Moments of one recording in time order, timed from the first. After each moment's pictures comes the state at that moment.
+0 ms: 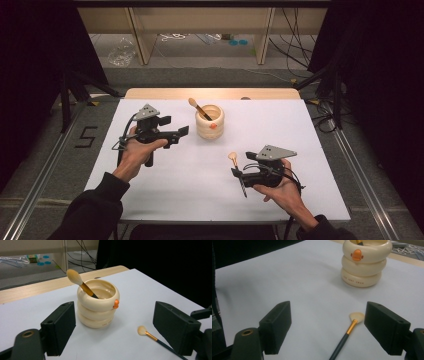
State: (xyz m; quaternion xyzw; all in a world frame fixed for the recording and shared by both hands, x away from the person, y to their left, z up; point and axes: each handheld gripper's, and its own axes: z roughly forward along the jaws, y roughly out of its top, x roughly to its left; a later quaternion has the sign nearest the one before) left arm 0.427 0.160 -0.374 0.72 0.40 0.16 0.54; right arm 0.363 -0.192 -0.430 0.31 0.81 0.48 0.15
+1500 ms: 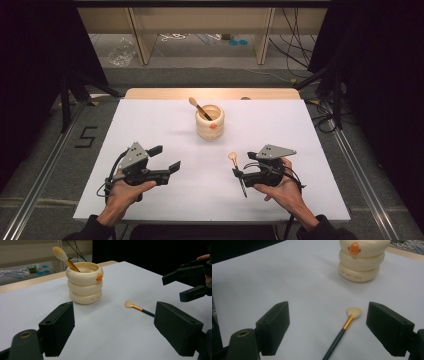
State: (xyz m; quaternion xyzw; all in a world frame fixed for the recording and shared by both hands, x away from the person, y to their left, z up) left arm 0.340 0.178 -0.414 0.73 0.36 0.20 0.55; right arm 0.366 -0.194 -0.431 0.32 0.81 0.47 0.14
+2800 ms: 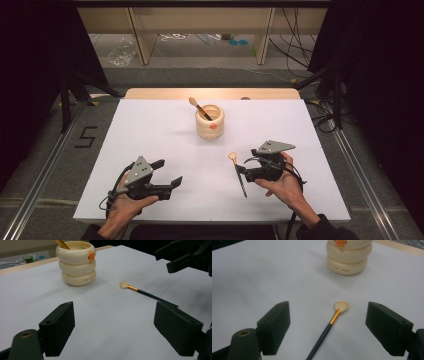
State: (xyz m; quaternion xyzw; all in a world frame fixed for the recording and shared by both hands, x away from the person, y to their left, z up) left arm 0.319 0.171 -0.437 0.75 0.35 0.18 0.53; right arm 0.378 -0.198 -0.429 0.34 0.82 0.43 0.15
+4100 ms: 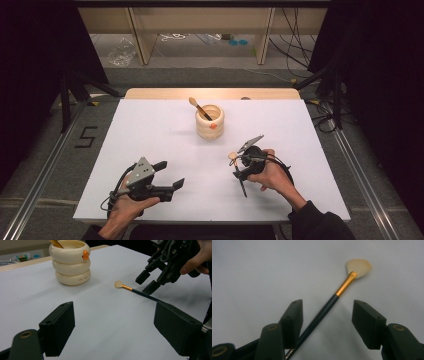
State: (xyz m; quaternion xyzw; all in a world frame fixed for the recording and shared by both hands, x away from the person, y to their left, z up) left arm 0.316 0.168 -0.438 0.75 0.35 0.17 0.53; right arm 0.419 -0.168 -0.458 0.32 0.91 0.25 0.07
